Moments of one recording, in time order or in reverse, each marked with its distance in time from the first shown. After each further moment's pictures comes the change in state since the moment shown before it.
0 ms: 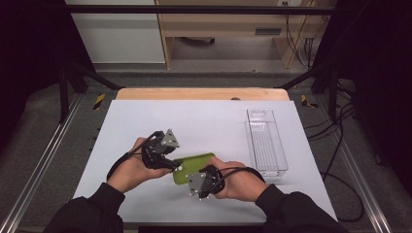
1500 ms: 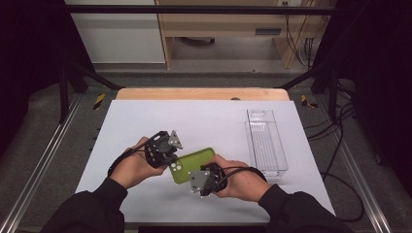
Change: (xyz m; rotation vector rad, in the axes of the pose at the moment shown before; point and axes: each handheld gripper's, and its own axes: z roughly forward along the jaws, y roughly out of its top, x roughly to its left) left arm -0.002 0.010 0.007 0.171 -0.024 0.088; right arm -0.002 -0.003 -0.008 -0.022 -0.055 0.026
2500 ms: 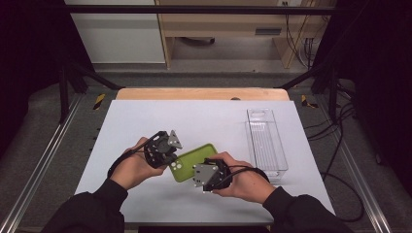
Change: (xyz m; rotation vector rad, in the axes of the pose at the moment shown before) left arm 0.000 -0.001 0.000 -0.003 0.024 -0.013; right arm -0.004 -0.006 -0.012 -0.055 -0.067 0.115
